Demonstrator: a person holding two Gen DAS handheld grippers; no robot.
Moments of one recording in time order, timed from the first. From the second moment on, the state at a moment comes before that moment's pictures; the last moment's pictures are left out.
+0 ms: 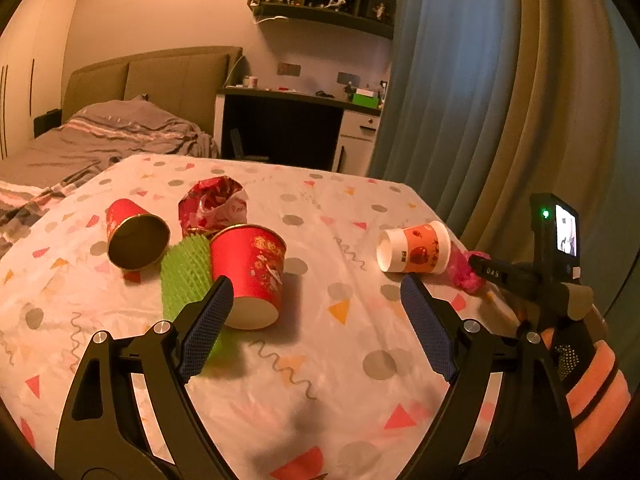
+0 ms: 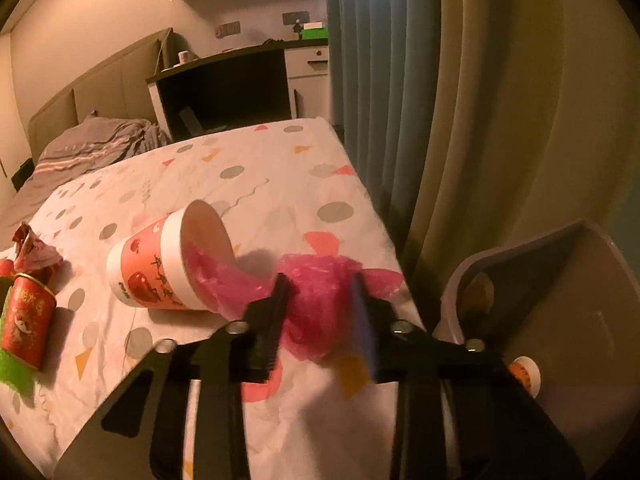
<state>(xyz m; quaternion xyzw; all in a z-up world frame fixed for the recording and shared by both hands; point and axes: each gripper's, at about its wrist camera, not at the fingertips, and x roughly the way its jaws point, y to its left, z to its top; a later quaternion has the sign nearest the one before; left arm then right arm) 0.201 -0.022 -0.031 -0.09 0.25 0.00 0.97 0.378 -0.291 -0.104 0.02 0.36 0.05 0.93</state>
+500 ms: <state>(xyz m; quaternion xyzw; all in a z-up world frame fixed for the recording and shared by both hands) 0.203 -0.033 -0.031 -0.09 0.25 -0.01 0.96 0.338 -0.303 -0.081 0.05 0.31 0.06 0.95</state>
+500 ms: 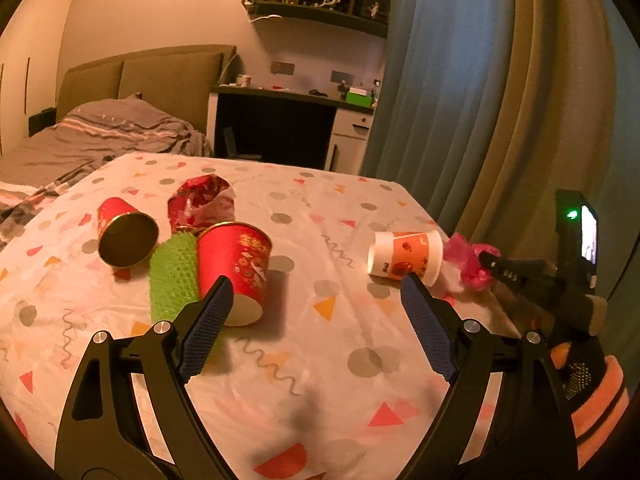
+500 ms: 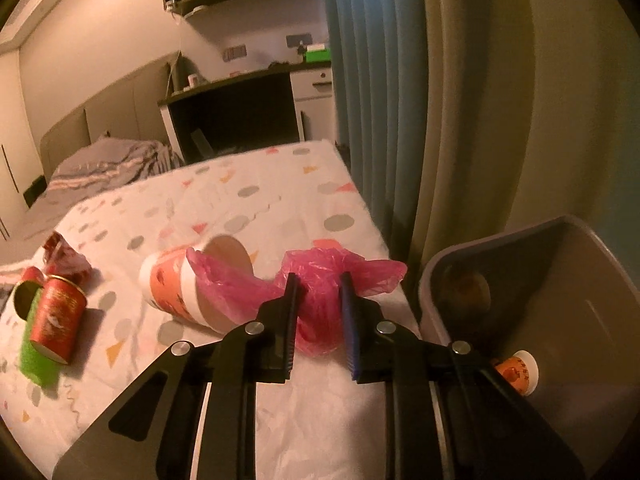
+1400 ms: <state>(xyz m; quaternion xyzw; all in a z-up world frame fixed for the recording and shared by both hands) 0.316 -0.128 -0.061 -0.04 0.29 -0.10 0.95 0.272 -0.352 -0.049 0.14 0.22 0.07 0.96</state>
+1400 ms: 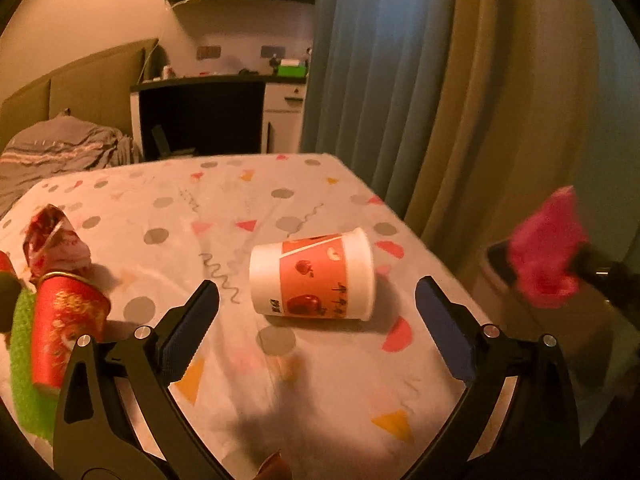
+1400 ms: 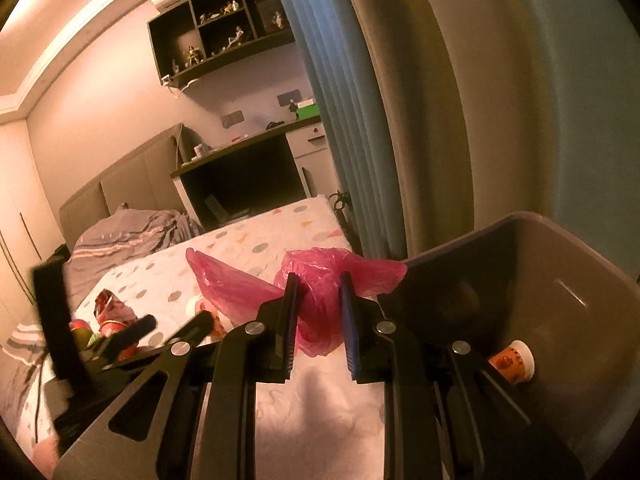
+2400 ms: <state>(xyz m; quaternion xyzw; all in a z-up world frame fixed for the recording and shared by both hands) 0.349 -0.133 -0.070 -0.05 0.32 -0.13 0.94 0.270 -0.364 -0.047 0.14 0.21 0.04 0.97</state>
